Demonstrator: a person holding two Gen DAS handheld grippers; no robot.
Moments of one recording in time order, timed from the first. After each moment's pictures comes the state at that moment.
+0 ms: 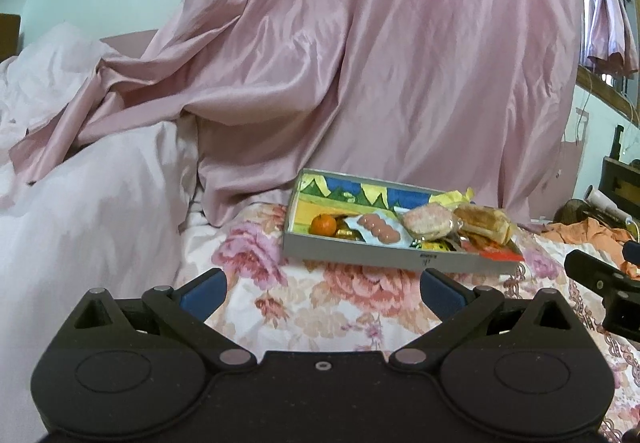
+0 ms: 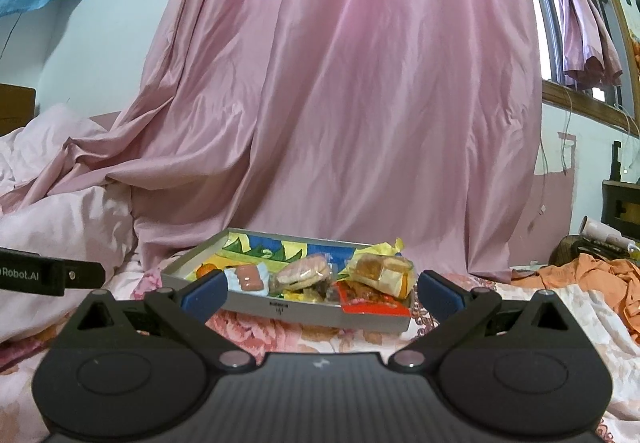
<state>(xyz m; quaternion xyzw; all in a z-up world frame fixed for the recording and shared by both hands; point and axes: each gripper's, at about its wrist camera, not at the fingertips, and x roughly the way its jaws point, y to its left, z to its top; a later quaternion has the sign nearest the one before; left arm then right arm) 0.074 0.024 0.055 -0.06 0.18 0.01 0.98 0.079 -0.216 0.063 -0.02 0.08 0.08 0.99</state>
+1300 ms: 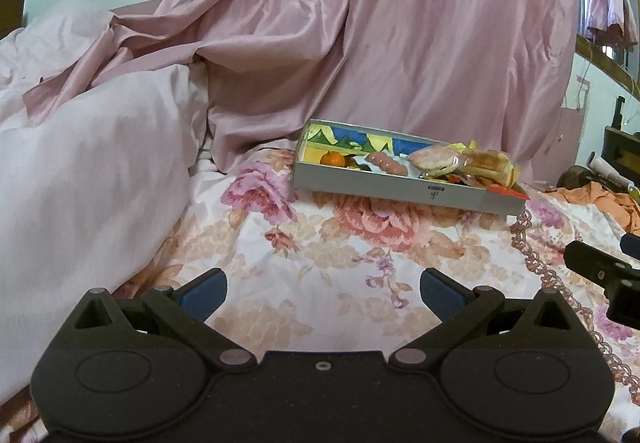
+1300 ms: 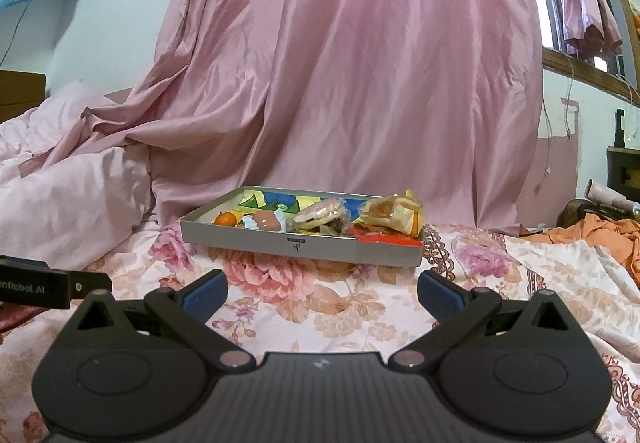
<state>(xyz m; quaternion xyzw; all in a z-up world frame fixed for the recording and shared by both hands) 0.047 0.026 0.002 -0.05 0.22 0.01 0.98 0.050 -0.215 0.015 -0.01 0.11 0.09 0.99</state>
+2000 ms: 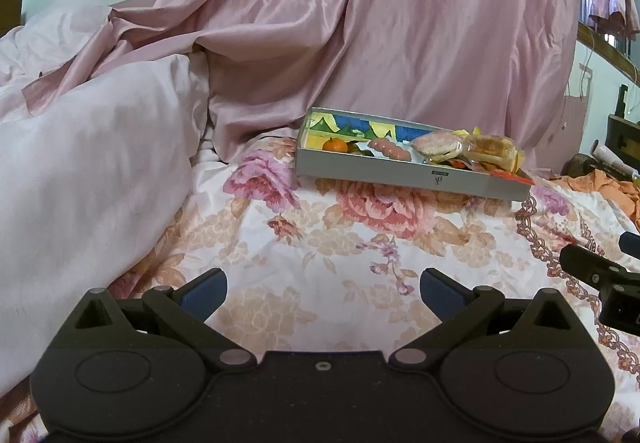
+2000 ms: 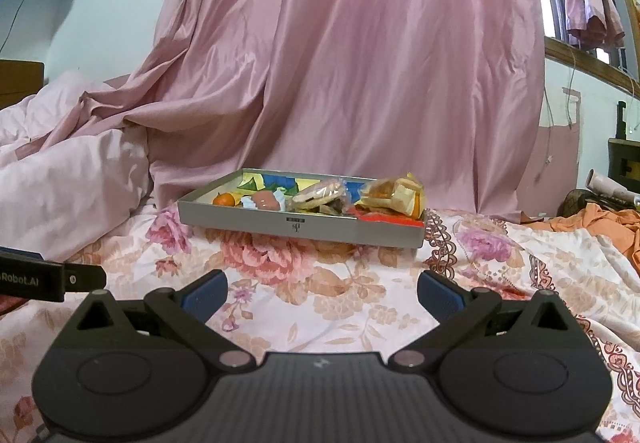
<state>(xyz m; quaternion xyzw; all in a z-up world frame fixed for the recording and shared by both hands) 0.047 0.025 -0.005 -0.05 0.23 0.01 0.97 0.053 -0.211 0.004 -0.01 0.13 0.09 0.99</state>
